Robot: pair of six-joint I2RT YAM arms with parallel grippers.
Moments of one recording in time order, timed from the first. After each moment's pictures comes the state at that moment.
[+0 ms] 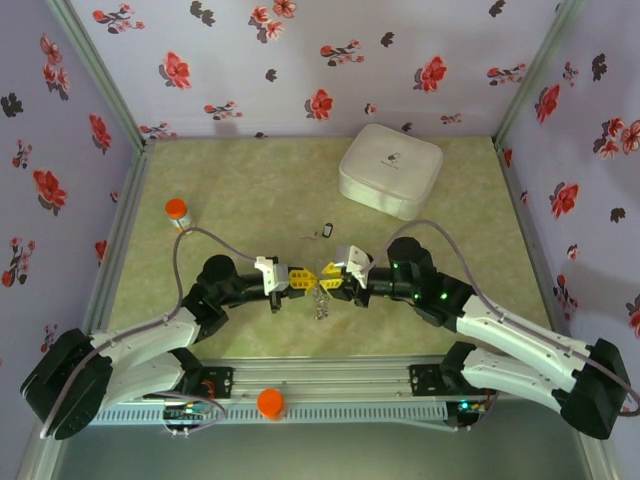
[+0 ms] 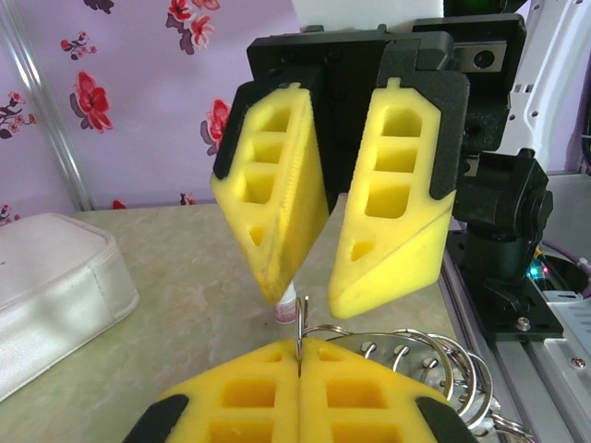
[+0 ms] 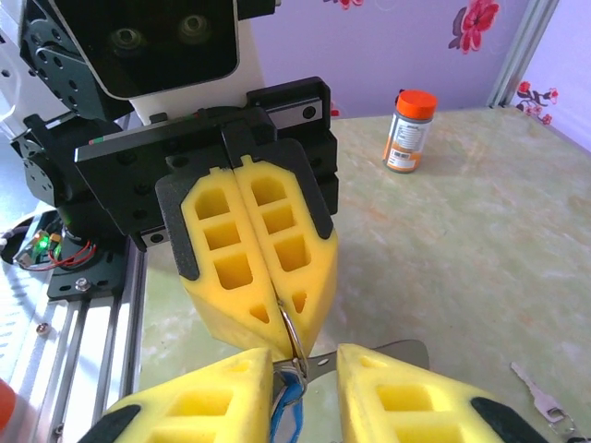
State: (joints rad) left arm -0.78 1.05 0.31 0.73 0.69 0.14; right arm 0.88 0.93 0.63 -0.04 -0.47 -0.23
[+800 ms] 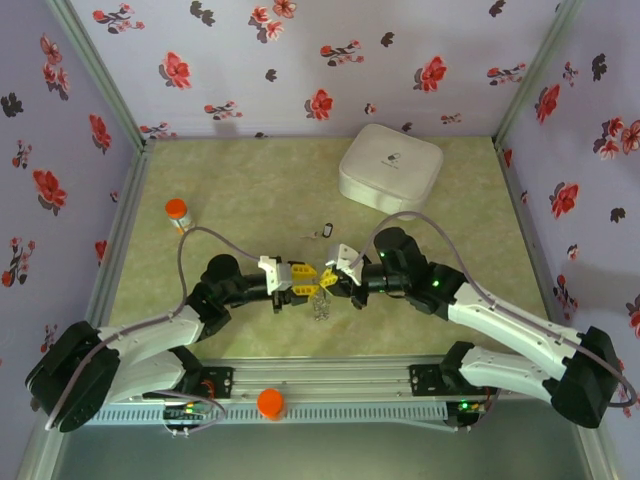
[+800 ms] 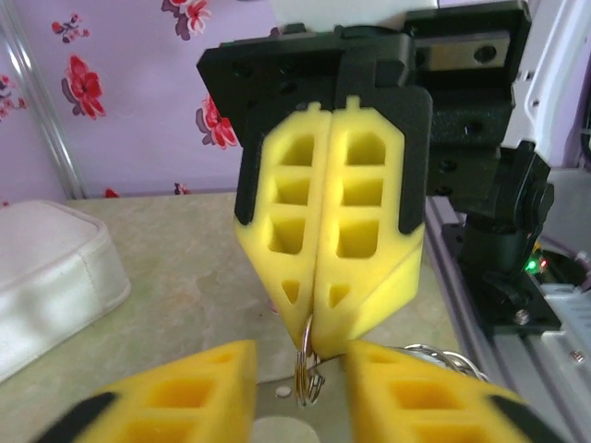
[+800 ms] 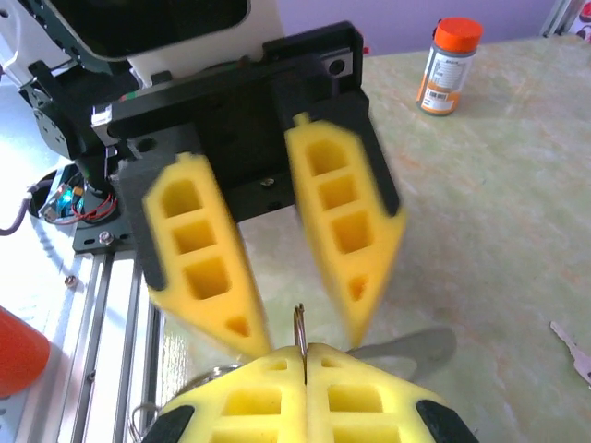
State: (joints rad) left arm -0.78 1.09 0.31 0.75 0.69 0.14; right arm 0.87 1.03 0.74 -0.23 -0.52 -0.28
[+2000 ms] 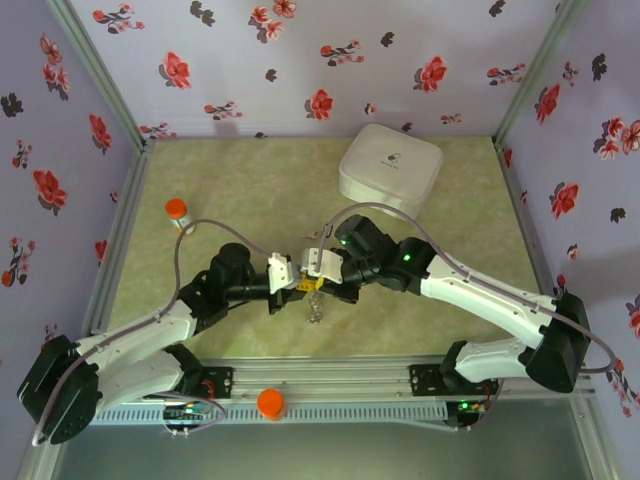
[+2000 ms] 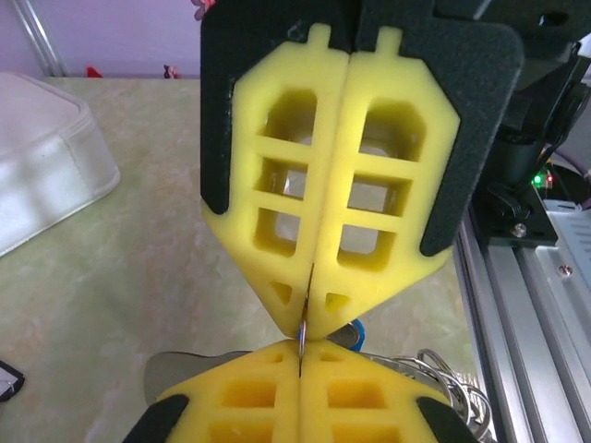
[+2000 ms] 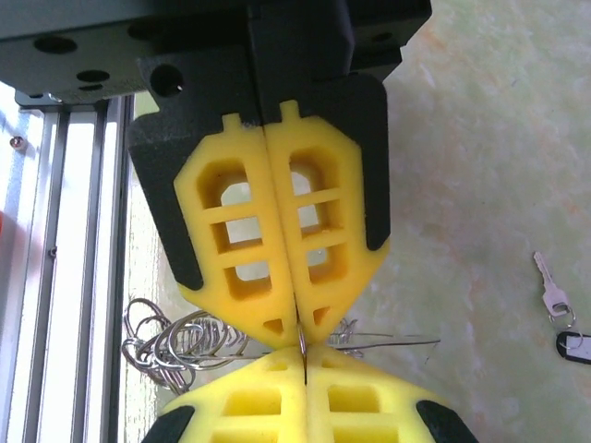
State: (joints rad) left arm -0.79 1.01 0.46 0.18 0.62 0.28; right arm 0.97 1.28 1.08 -0.68 -0.31 -0.49
